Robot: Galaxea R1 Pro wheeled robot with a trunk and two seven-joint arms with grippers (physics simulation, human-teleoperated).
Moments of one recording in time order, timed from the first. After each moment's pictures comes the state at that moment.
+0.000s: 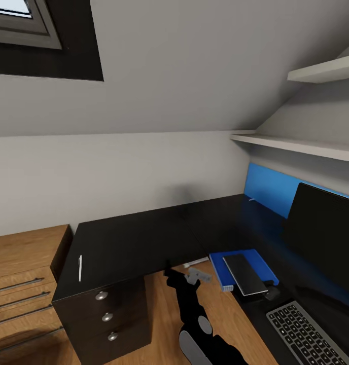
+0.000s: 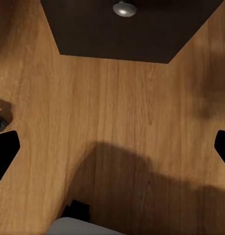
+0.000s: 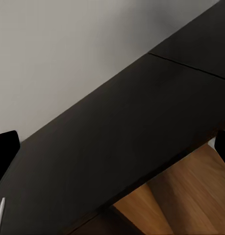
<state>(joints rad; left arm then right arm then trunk) -0.02 -0.04 0.22 -0.62 0.17 -0.02 0.04 -0.36 0.10 0.74 -1.14 -0.70 -0.30 -0.48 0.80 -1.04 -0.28</state>
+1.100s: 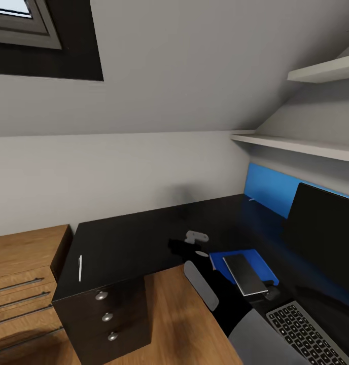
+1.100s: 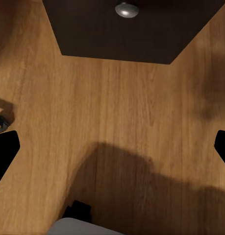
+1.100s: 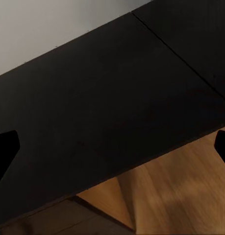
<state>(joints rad) -0.02 -0.04 0.22 -0.62 0.17 -0.02 0.05 -0.66 0.16 0.54 -1.06 -0.71 0.35 -0.57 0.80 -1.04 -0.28</state>
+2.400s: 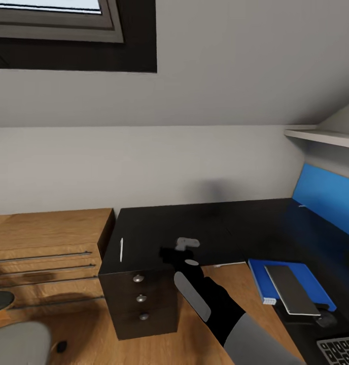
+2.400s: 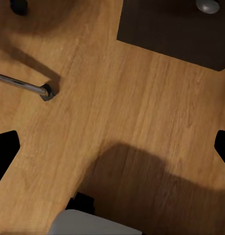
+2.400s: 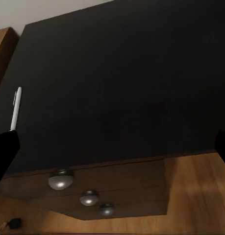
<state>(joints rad) -0.02 -0.04 0.22 -0.63 0.17 -0.02 0.05 -0.65 0.17 0.66 -1.01 -0.71 0.32 -0.58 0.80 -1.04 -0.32</state>
